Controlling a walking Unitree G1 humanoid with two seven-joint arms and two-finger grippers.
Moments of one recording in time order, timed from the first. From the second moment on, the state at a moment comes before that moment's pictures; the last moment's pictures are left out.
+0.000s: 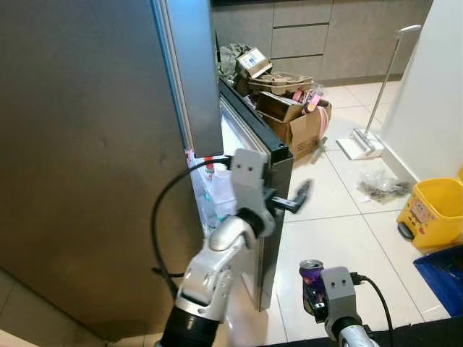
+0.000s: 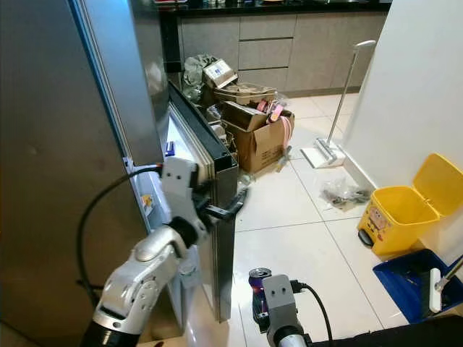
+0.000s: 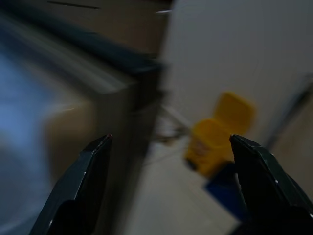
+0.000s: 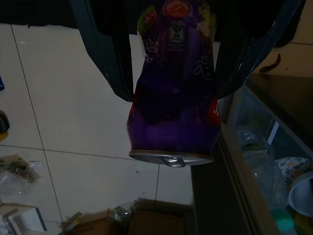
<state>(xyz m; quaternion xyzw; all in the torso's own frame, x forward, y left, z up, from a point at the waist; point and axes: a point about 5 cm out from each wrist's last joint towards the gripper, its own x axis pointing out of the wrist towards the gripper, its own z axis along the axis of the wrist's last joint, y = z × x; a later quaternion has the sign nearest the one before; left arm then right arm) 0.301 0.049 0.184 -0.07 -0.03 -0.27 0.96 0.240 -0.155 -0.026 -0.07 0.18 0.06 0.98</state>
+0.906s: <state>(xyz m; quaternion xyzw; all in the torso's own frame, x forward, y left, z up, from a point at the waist) 0.334 0.029 0.170 -0.02 -0.02 -0.18 0.98 0.236 -0.154 -0.029 -0.07 0.18 0.06 0.98</state>
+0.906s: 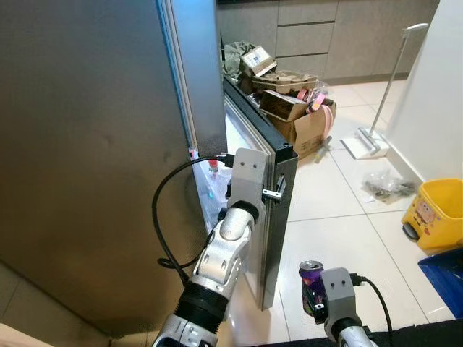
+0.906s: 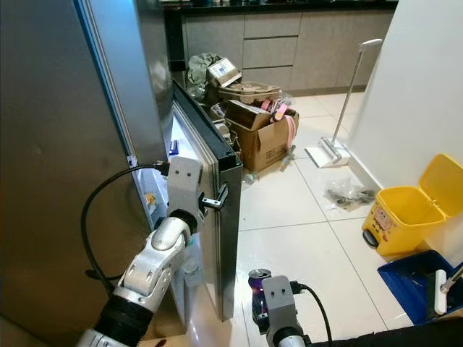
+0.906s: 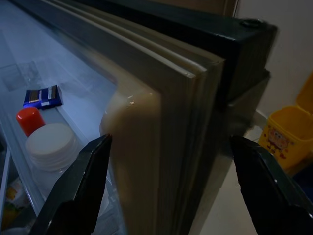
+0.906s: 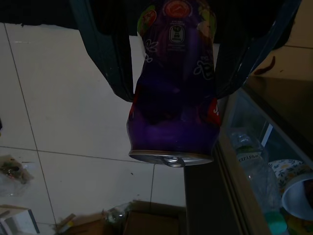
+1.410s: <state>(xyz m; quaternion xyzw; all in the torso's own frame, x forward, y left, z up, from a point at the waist) 0.344 0.022 0.152 -0.02 0.02 -0.20 0.98 0.236 -0.150 -0.029 -0.06 0.18 0.05 0.98</state>
